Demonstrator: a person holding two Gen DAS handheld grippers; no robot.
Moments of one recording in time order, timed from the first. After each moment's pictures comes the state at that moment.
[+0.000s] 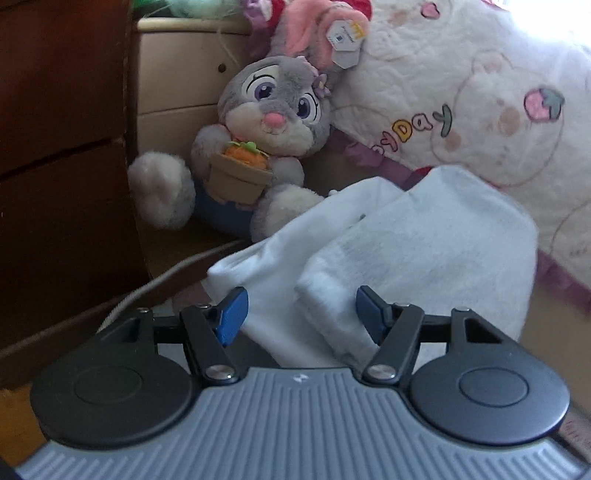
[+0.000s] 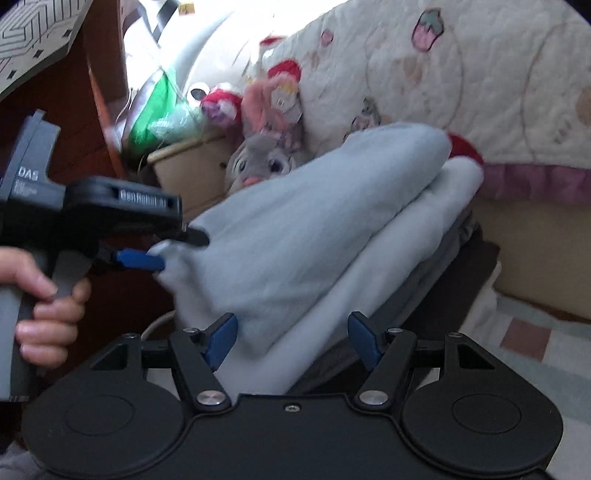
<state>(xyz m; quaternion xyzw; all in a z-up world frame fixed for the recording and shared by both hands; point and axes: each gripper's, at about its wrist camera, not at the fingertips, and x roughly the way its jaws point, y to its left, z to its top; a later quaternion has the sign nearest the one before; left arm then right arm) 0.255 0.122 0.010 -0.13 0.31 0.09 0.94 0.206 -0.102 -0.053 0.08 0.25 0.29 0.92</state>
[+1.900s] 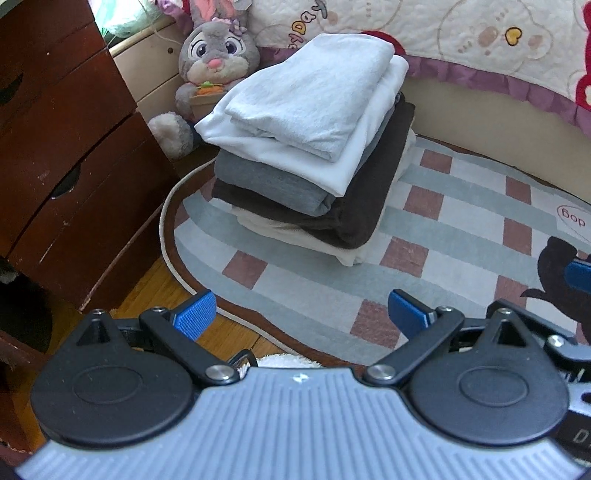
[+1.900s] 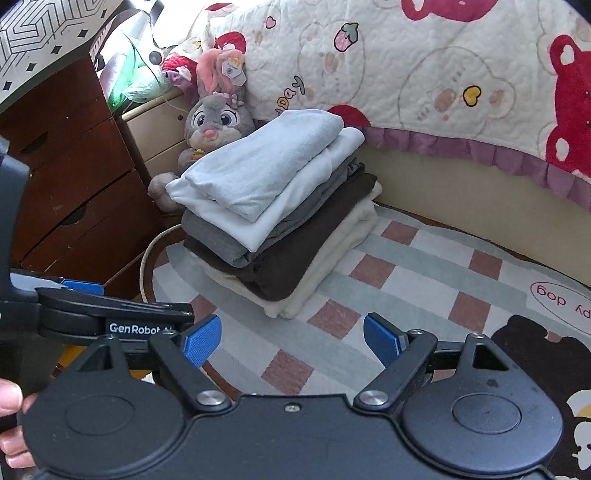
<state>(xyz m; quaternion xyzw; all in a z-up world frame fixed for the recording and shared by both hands) 0.042 -0.003 0.055 0.07 0.45 0.06 0.89 0.017 -0.181 0.052 0.05 0.38 0.17 0.91</state>
